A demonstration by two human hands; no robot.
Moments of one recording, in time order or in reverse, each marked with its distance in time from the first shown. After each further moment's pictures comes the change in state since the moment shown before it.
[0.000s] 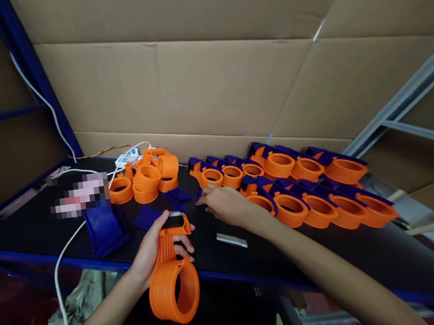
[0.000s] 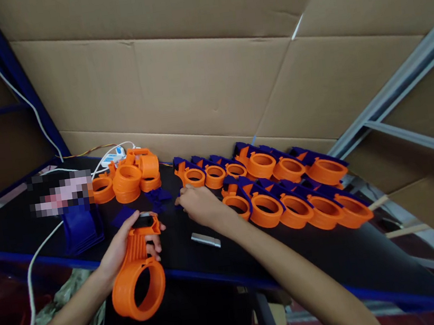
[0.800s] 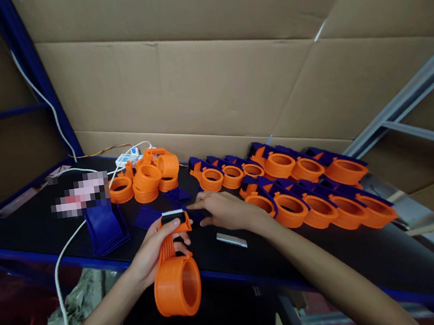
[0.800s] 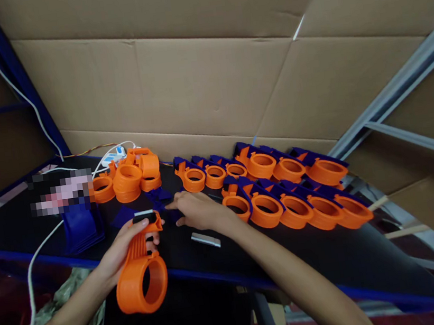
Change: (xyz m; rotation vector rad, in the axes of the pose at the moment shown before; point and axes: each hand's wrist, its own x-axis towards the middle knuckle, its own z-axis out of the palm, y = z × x) left_hand 0.002 -0.003 0.002 0.042 0.032 0.224; right_hand 0.001 -0.004 0.001 0.291 -0.064 -0.075
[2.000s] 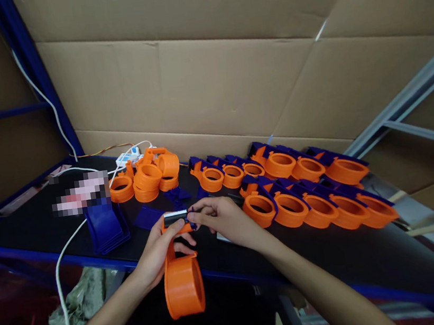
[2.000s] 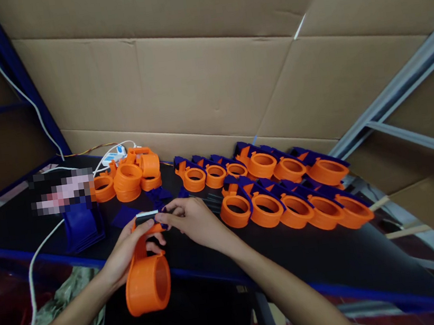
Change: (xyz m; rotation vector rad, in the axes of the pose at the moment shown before) left_hand -0.001 -0.005 0.010 0.155 0.071 0.072; right_hand -0.019 -0.040 0.011 0.948 0.234 0.285
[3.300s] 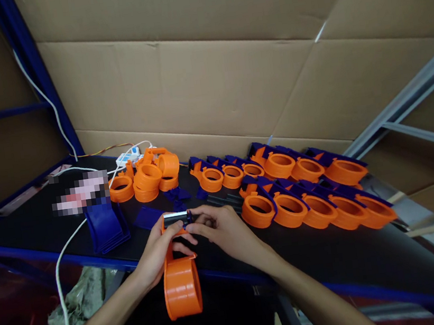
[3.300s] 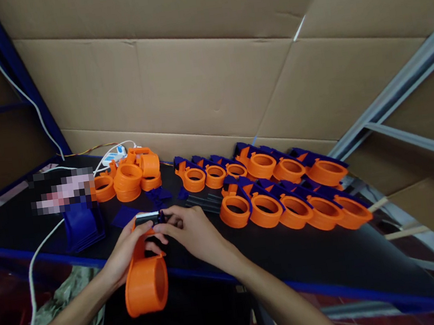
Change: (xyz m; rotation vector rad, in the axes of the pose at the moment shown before) left_hand -0.003 0.000 -0.001 0.019 0.018 -0.043; right_hand -0.017 -0.005 0.013 -0.129 0.067 -0.118
